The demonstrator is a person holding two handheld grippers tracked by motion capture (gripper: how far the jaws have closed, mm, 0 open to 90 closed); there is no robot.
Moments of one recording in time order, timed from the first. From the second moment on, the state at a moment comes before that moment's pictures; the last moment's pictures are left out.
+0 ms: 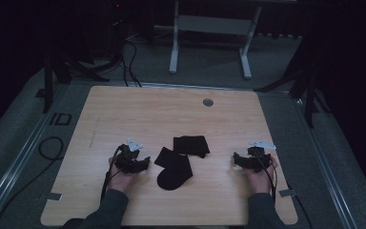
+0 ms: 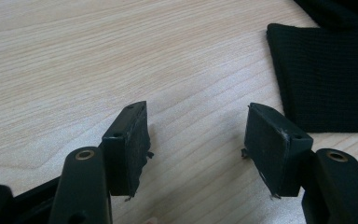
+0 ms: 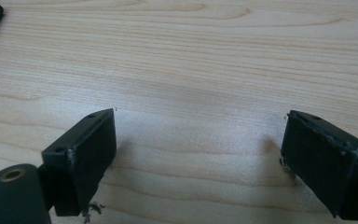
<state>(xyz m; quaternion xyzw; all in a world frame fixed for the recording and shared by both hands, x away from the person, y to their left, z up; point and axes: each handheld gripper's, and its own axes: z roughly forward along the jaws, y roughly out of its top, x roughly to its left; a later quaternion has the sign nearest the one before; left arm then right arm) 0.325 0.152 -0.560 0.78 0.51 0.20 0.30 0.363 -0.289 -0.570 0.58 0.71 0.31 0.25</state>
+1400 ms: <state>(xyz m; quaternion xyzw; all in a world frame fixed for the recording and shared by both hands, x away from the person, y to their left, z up) 0.325 0.152 -0.559 0.78 0.51 0.20 0.30 0.332 -0.244 -0.519 0.47 0.79 0.34 0.21</state>
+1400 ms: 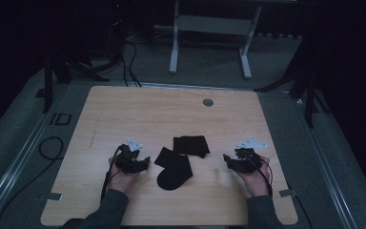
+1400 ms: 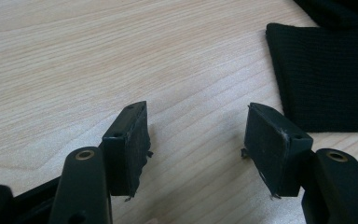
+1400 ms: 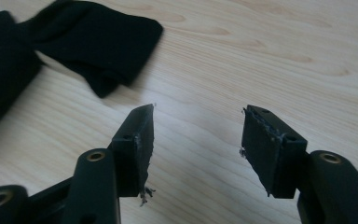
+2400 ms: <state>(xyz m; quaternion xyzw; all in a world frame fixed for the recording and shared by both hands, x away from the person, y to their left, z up) 0.324 0.148 -0.559 0.78 0.51 0.20 0.30 0.311 -0.173 -0.507 0.35 0.85 0.34 0.17</state>
